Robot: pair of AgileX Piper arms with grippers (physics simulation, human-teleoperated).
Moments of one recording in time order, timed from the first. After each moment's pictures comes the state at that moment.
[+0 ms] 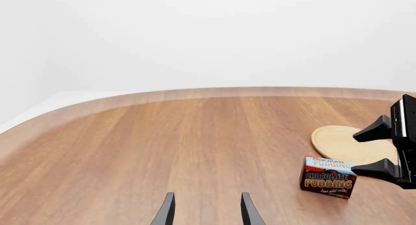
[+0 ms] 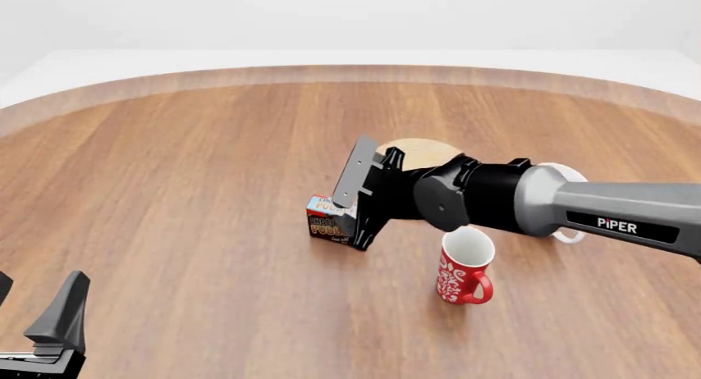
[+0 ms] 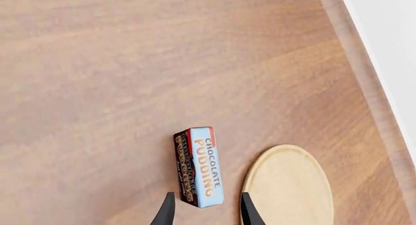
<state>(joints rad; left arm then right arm) 0.00 0.00 0.00 0.00 0.00 0.66 1.76 -1.14 0.16 -0.65</state>
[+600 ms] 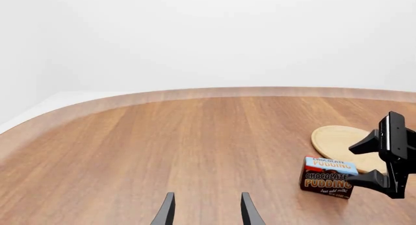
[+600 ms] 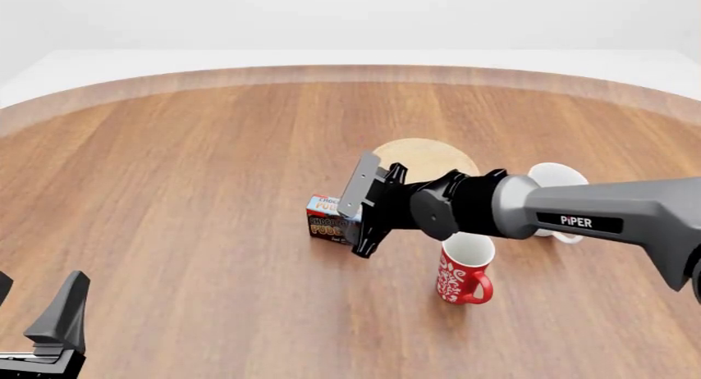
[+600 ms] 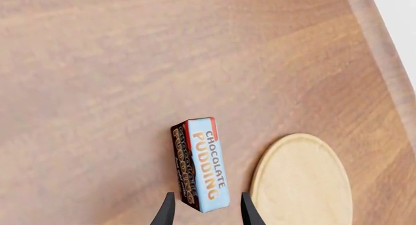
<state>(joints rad) 0.00 0.00 0.00 0.00 0.00 0.63 1.86 -1.12 0.09 -0.63</state>
